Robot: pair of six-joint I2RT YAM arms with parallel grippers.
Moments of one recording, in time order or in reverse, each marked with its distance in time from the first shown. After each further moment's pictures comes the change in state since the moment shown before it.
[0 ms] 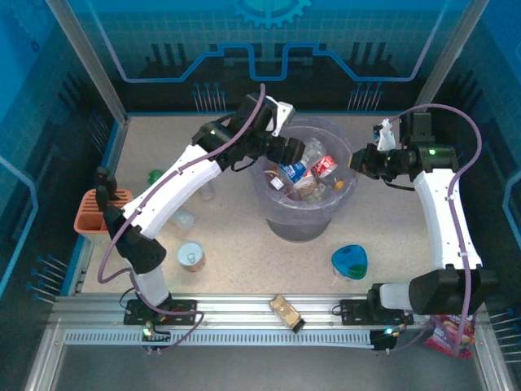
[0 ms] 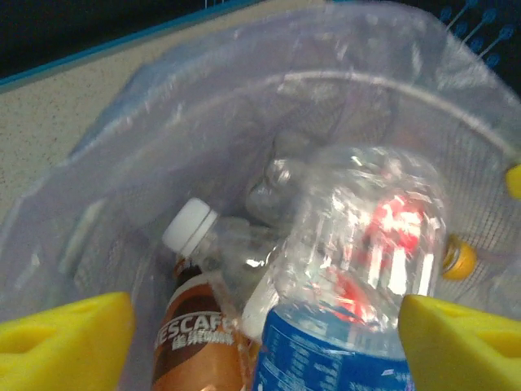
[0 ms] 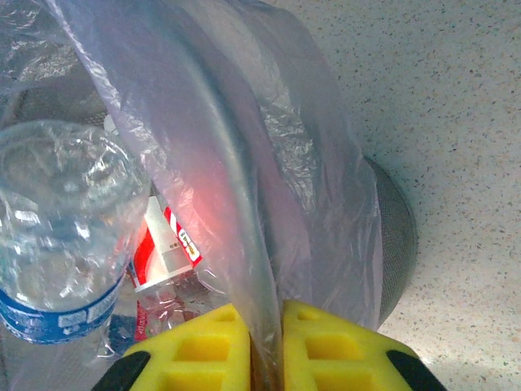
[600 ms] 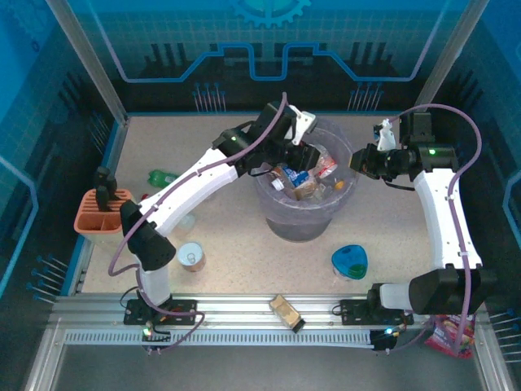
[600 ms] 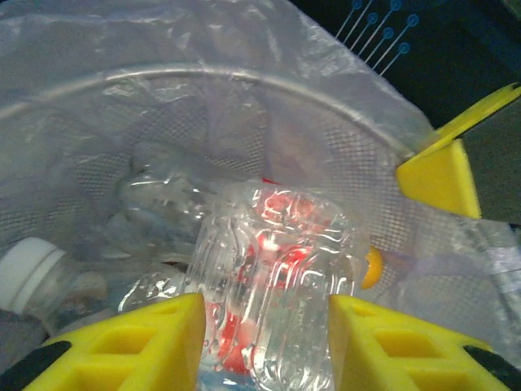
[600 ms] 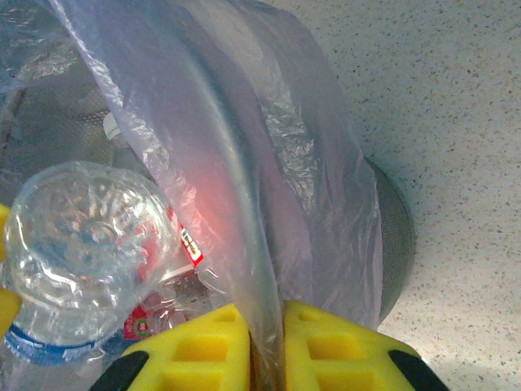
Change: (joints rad) left arm -0.076 0.074 0.005 0.087 0.130 -0.032; right arm 0.000 0.001 0.000 0.000 0.001 -0.002
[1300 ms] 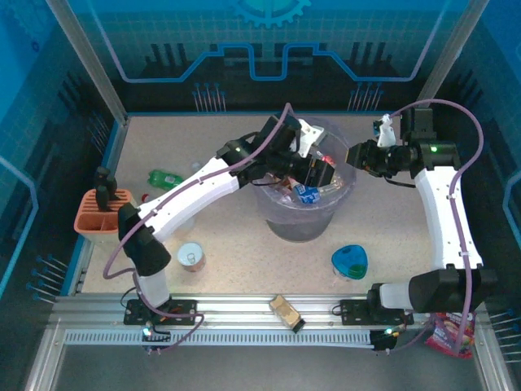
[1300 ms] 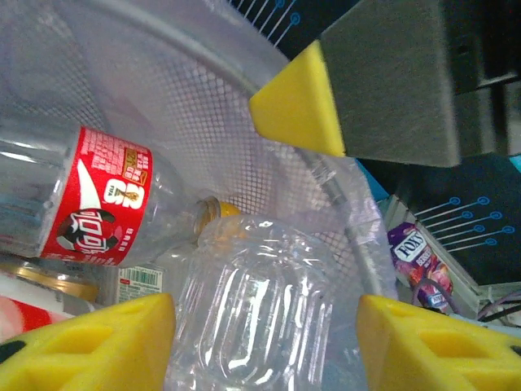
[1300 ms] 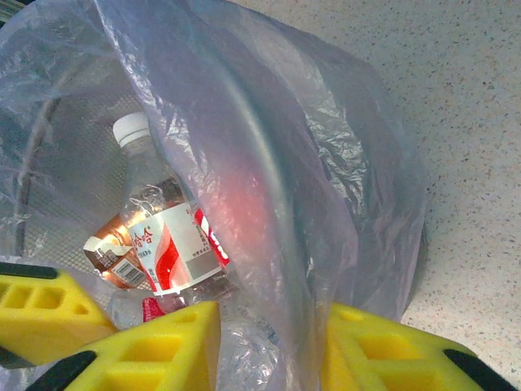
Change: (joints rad) left arm -0.049 -0.058 -0.116 0.104 0.179 -0.122; right arm 0.008 0.013 0.054 -0.019 -0.014 0.003
